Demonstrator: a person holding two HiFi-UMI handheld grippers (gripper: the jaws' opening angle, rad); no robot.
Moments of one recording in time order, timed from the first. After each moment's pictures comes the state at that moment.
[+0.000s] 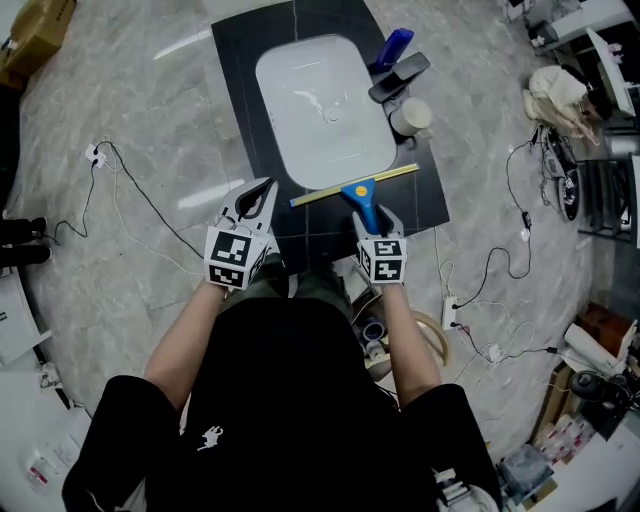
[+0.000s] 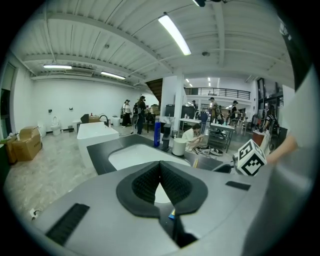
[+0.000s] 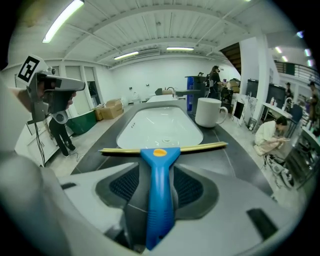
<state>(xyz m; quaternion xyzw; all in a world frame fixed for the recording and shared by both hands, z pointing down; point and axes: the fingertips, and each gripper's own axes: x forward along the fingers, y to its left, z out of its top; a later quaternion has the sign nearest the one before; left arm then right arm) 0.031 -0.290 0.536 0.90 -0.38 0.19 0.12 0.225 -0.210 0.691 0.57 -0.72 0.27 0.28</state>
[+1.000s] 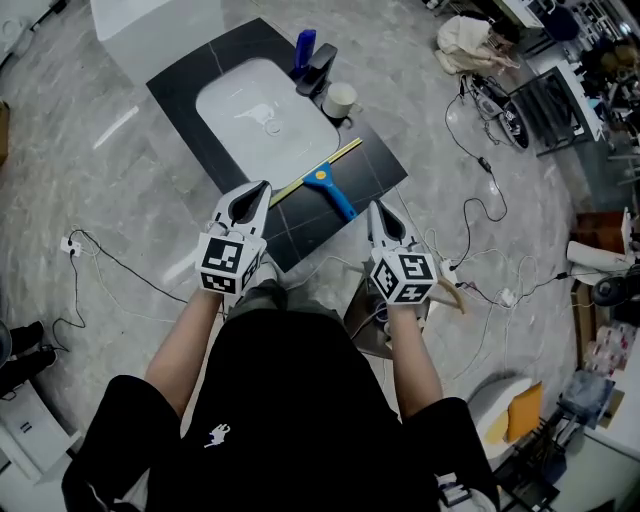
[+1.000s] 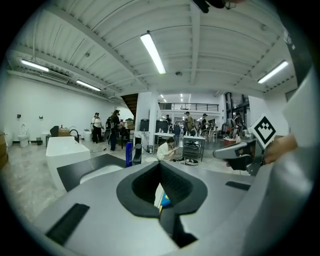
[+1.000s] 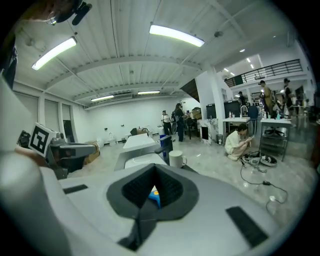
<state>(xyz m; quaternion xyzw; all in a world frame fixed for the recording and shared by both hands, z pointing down) 0.067 -0.235 0.462 0.96 -0.23 0.11 0.06 0.237 -0.118 0.484 0.74 -0.64 0.19 0.06</state>
